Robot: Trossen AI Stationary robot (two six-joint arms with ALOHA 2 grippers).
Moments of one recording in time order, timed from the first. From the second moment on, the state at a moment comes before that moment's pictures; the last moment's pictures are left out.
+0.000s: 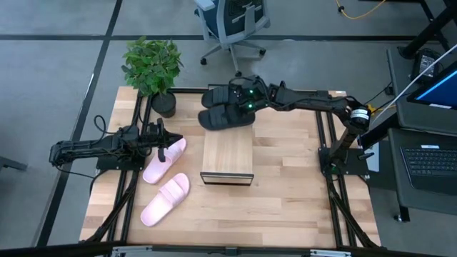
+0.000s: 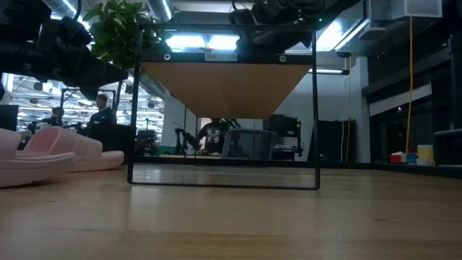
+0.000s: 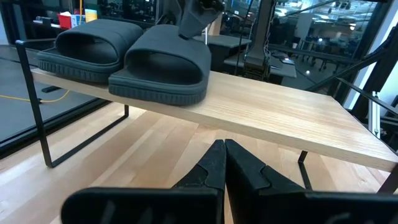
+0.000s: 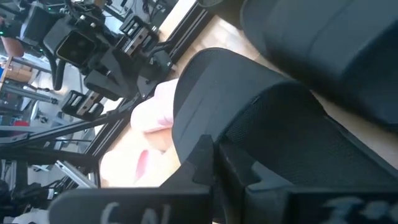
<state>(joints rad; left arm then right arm) 0.17 0.08 0.01 0.02 -0.07 -0.18 -0.38 1.75 1.37 -0.20 -0.37 0.66</state>
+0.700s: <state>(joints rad) 0.17 0.08 0.01 0.02 -0.07 -0.18 -0.42 1.68 1.37 -0.28 -0.37 0.62</state>
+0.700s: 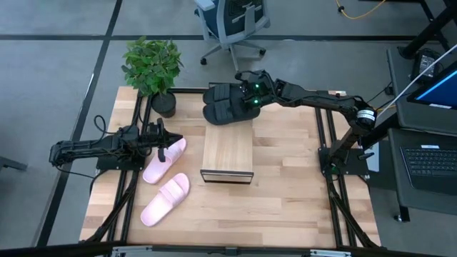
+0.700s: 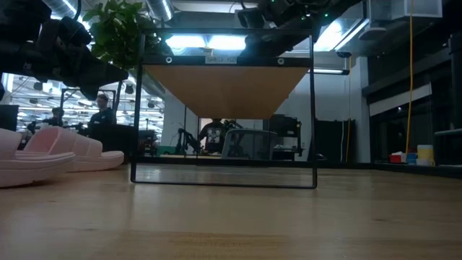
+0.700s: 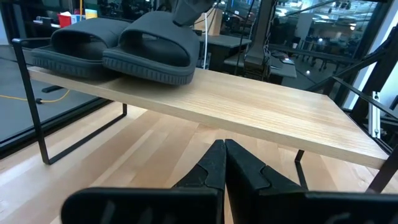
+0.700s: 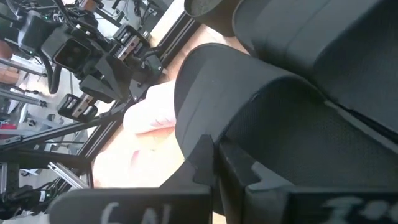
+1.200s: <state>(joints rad) 0.17 0.08 0.01 0.02 -0.07 -0.18 -0.41 1.69 1.37 -0.28 -0.38 0.65</state>
